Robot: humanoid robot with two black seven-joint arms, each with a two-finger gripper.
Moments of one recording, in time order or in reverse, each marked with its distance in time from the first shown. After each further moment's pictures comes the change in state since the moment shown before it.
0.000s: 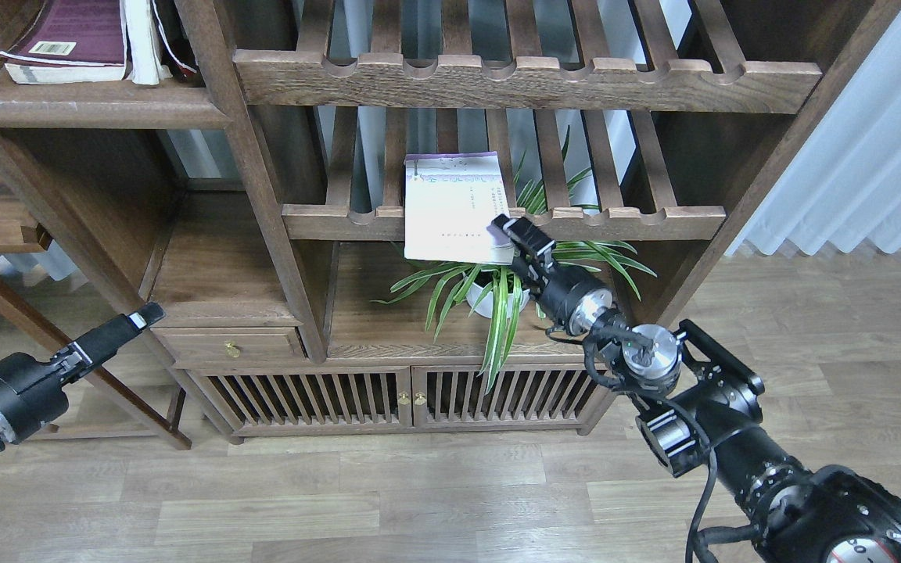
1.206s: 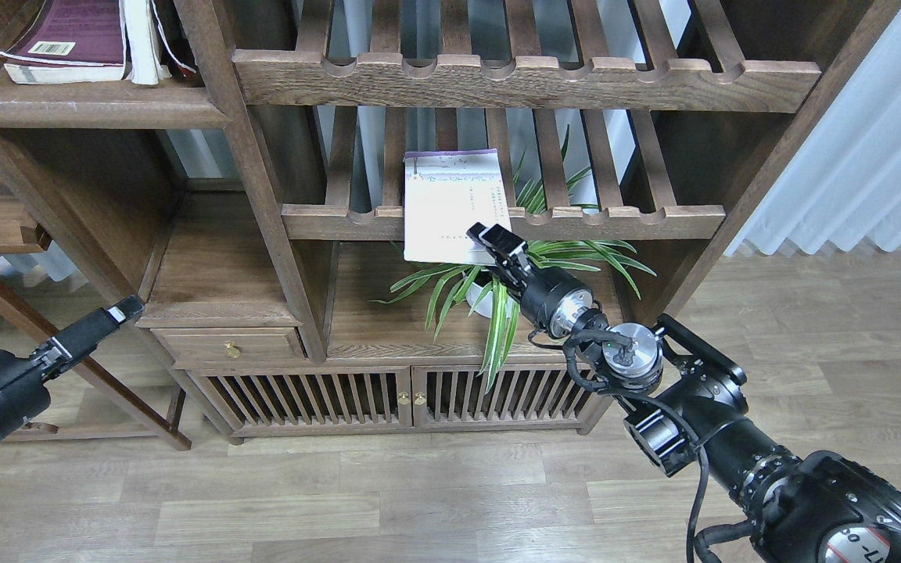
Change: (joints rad) left arm -0.003 0.002 -0.051 0.023 0.000 0.000 0.002; right arm 0.007 0.000 -0.118 0.034 0.099 0.098 0.020
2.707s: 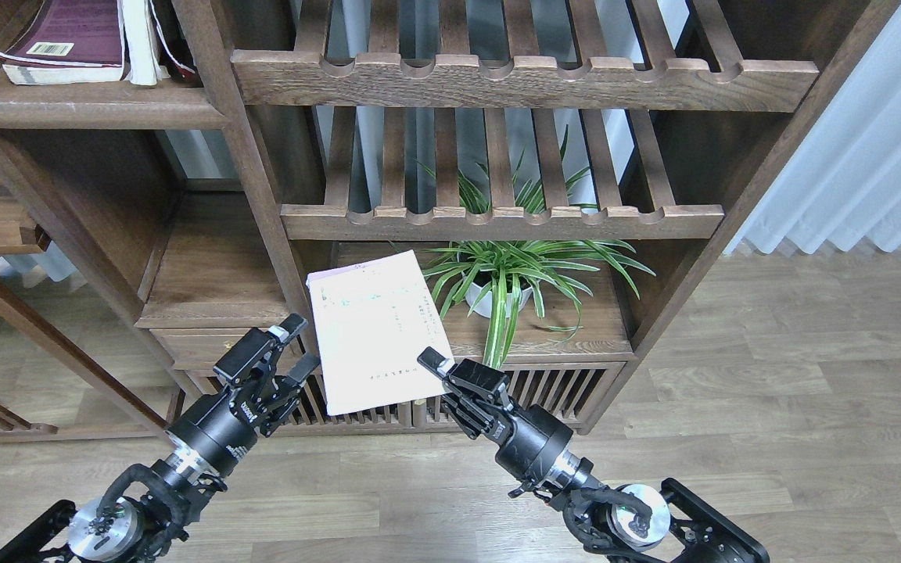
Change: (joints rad) left arm 0.018 -0.413 0.312 -0.035 -0.469 0.000 -0.102; right arm -0.520 0.000 0.007 0.398 0.000 0.216 -0.244
